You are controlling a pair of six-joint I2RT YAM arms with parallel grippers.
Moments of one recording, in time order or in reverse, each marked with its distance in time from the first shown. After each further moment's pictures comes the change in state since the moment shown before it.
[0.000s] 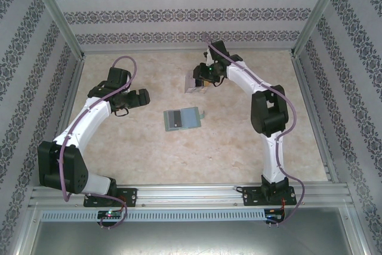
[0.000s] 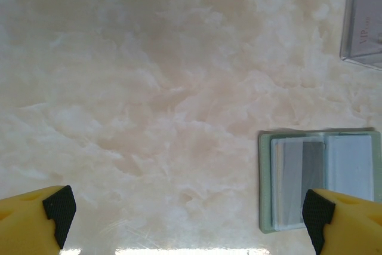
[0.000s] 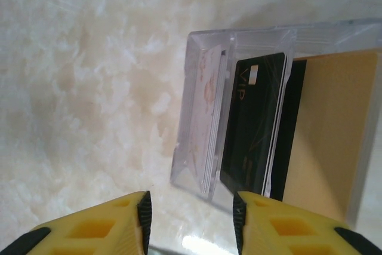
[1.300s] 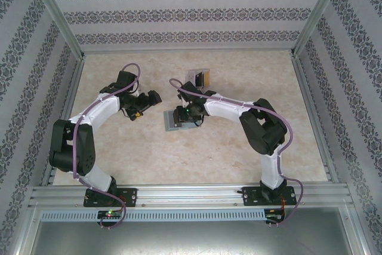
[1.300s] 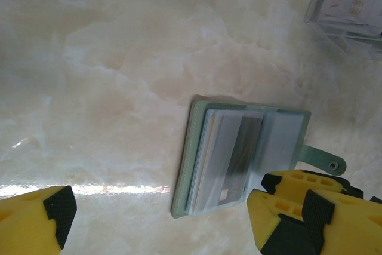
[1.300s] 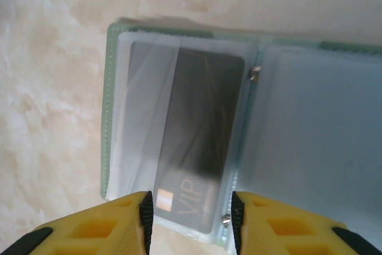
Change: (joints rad) left arm 0.000 0.185 -0.039 0.127 0.328 -0.286; right arm 0.360 -0.164 -0.473 0.155 0.136 0.080
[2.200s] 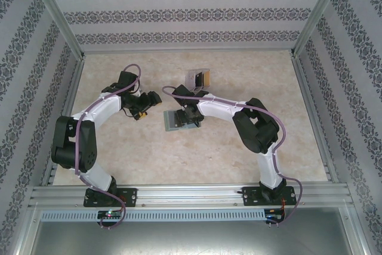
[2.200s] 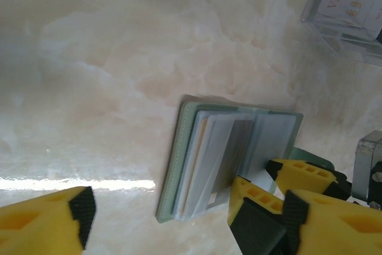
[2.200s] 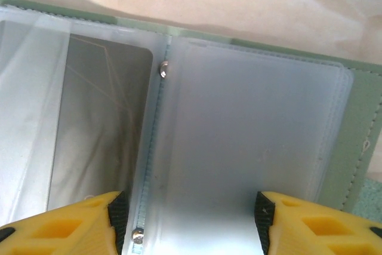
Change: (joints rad) left arm -0.001 0.040 -0.001 0.040 0.054 -0.045; right arm 0.046 0.074 0.088 -0.166 0.253 -0.106
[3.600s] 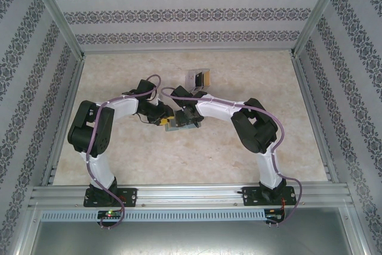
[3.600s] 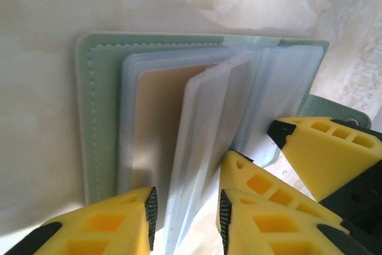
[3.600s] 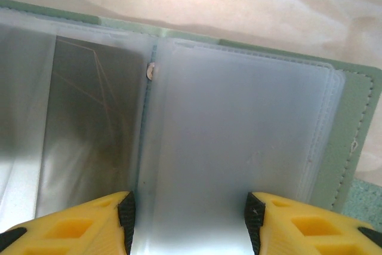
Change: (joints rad) left arm -0.131 0.210 -0.018 0.162 0.205 -0.011; right arm 0.006 0.015 0.010 -0.013 0.047 0.005
